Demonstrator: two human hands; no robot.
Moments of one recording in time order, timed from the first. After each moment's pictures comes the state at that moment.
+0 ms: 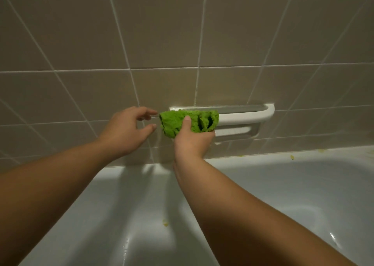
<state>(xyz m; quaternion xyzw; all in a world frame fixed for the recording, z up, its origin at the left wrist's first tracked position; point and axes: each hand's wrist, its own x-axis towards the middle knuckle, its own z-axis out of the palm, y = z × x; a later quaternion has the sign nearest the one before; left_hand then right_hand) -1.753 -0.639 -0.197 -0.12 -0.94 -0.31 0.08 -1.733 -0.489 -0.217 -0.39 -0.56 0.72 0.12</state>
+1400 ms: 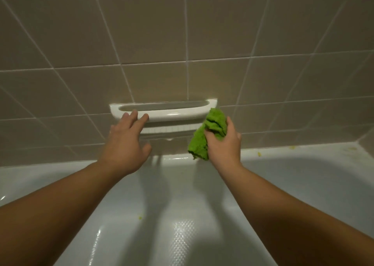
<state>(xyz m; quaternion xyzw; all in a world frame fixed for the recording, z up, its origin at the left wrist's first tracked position) -1.700 -0.460 -0.220 -0.05 -0.99 -0.16 0.04 -1.699 -0.213 -0.251 -0.21 -0.78 0.58 0.09</state>
